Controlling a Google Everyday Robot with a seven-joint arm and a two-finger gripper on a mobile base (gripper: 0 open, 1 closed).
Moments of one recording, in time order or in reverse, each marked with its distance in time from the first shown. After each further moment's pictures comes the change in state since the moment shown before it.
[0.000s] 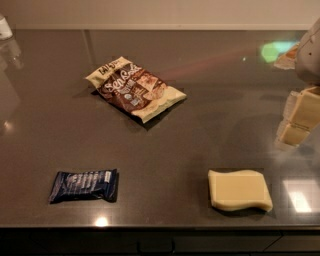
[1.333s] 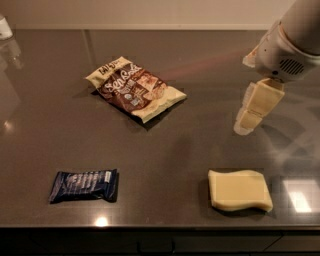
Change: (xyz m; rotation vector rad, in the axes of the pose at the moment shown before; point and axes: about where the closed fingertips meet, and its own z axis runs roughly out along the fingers) arm -0.044 -0.031 0.039 -0.015 -0.096 0.031
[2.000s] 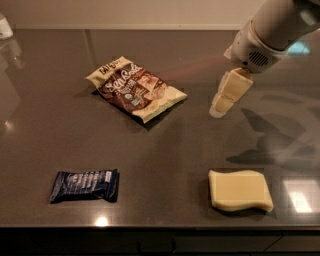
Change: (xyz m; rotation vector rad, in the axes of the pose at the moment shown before) arm -0.039 -0.044 0.037 0.015 -0.092 0.030
